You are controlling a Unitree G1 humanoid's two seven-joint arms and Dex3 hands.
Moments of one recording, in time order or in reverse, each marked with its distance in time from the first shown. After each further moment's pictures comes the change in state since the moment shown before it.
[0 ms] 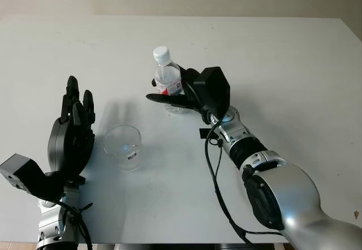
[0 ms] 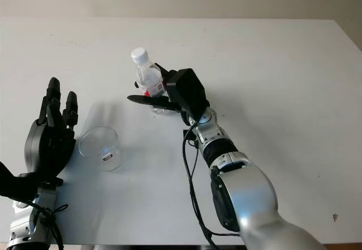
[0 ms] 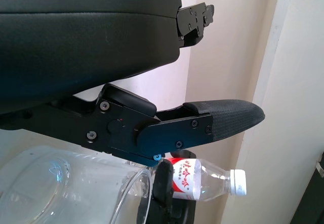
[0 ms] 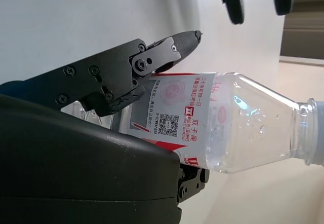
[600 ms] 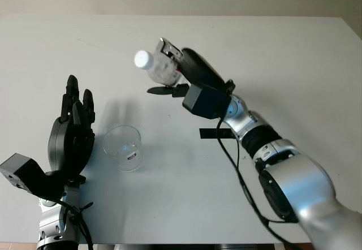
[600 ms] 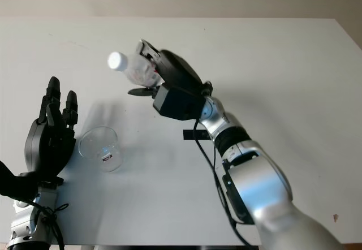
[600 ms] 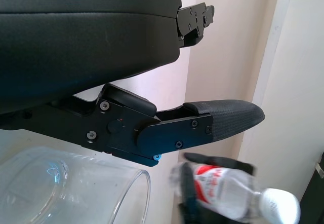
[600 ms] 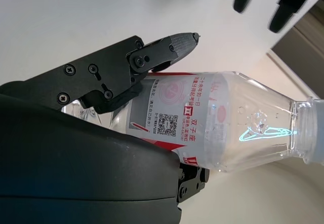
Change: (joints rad) left arm -0.002 -0.007 -0.001 -0.001 0.000 -0.005 0.006; right arm -0.086 -0.121 0.237 -0.080 -0.313 -0.294 -0.319
